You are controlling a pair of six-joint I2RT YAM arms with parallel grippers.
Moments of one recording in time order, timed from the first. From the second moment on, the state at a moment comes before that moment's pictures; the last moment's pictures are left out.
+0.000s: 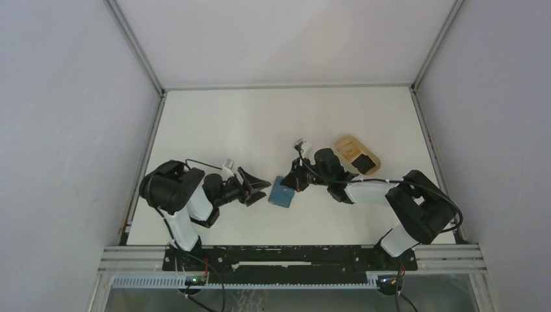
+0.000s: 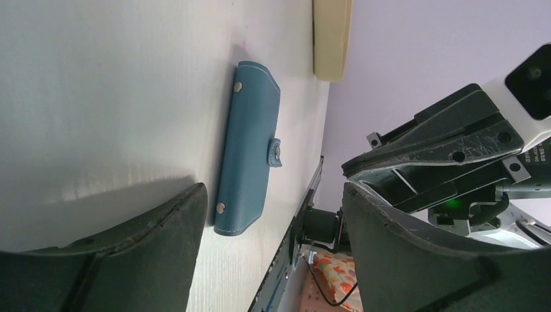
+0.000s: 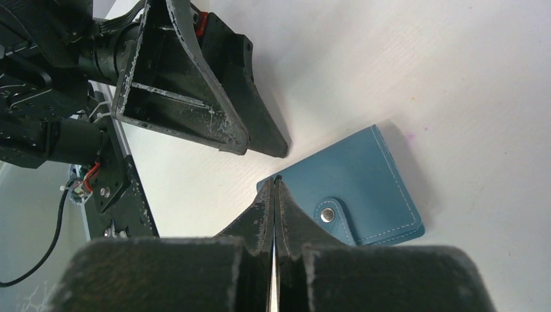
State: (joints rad) left arm -0.38 1.82 0.16 1.33 0.58 -1.29; right arm 0.69 1.55 0.60 0.50 -0.47 0.41
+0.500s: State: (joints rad) left arm -0.39 1.81 0.14 1.34 0.55 -1.30; right arm 0.82 1.54 0.70 0.22 -0.16 0.27
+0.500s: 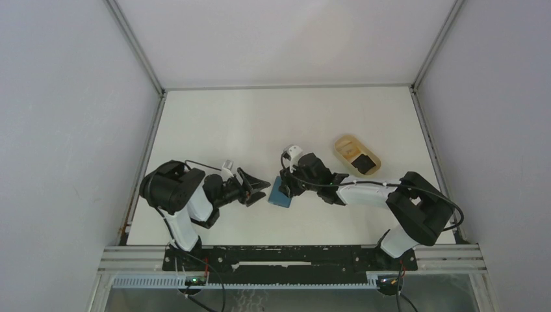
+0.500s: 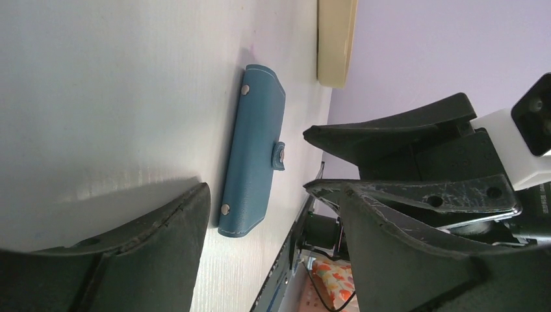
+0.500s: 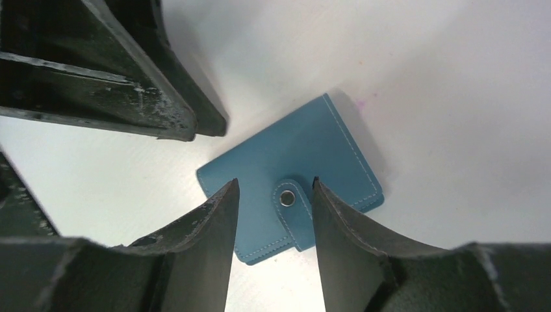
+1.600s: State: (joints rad) left arm -0.39 1.83 0.14 1.35 0.55 -1.31; right arm 0.89 1.66 0.83 0.04 0.05 0.18
